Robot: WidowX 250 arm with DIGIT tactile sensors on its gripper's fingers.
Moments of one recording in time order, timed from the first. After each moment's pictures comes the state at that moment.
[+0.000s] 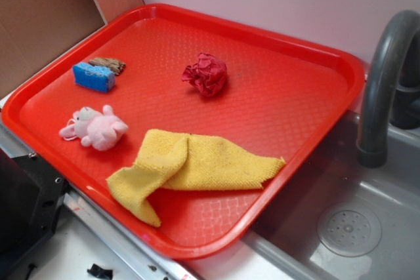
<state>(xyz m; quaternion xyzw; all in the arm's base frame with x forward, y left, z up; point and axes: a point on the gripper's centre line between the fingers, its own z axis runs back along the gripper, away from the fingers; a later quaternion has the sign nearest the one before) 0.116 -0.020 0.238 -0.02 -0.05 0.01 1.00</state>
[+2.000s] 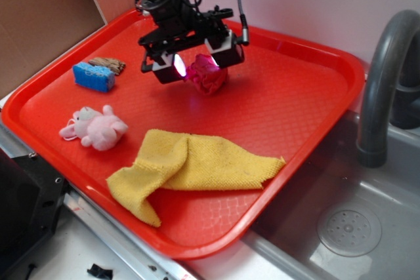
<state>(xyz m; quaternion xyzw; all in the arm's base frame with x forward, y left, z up) 0.289 -0.033 0.034 -0.07 -0.10 0.36 0.92</state>
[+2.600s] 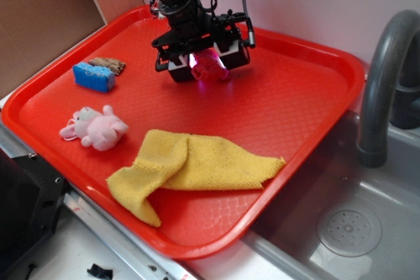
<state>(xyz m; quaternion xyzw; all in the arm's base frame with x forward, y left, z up) 0.294 -0.040 0.022 -0.05 -0.09 0.37 0.92</state>
